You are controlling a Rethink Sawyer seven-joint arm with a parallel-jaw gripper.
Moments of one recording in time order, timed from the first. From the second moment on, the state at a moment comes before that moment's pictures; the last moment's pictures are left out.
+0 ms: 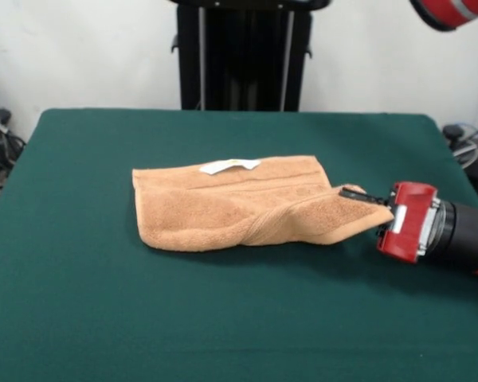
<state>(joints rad) 0.24 0.67 -2.02 0.22 0.54 1.83 2.93</state>
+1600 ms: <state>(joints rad) 0.08 0.58 -2.21 0.13 0.64 2.06 2.93</state>
